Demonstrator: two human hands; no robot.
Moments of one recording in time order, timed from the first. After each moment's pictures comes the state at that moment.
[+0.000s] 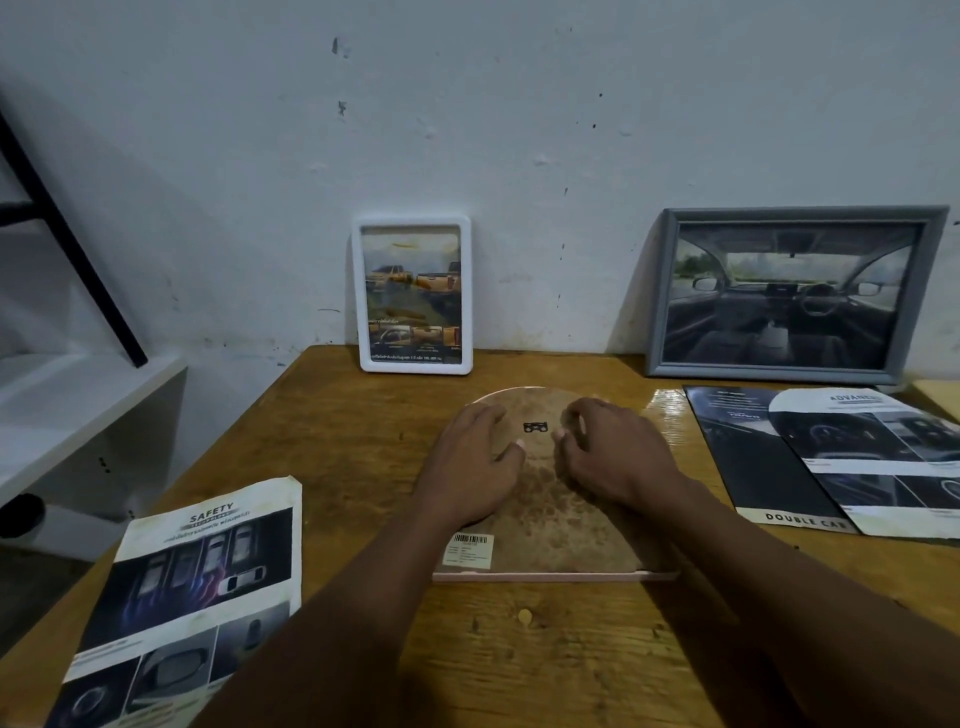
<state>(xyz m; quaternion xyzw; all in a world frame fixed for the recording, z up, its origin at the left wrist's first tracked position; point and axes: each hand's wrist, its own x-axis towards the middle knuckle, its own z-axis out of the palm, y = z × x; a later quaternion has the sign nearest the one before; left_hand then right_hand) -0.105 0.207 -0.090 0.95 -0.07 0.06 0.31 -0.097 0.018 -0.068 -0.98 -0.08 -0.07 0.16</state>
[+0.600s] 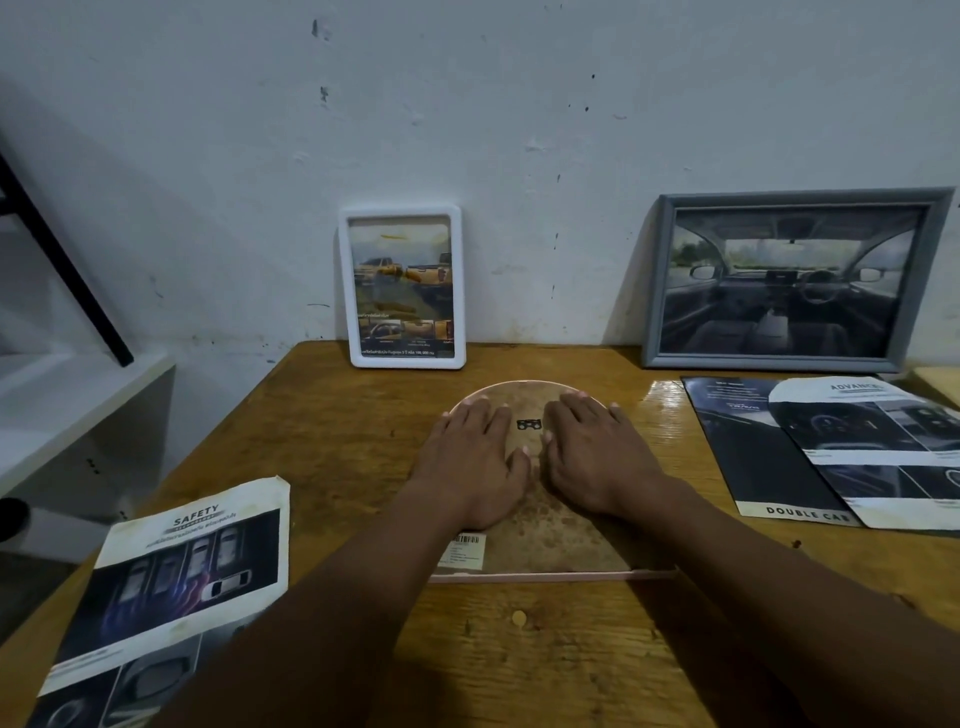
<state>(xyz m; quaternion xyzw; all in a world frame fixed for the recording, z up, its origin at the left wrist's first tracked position) -0.106 0.200 -0.081 0.99 -0.13 -0.01 0.05 -0.100 0.027 -0.079 -0.98 -0.15 -0.01 0.10</state>
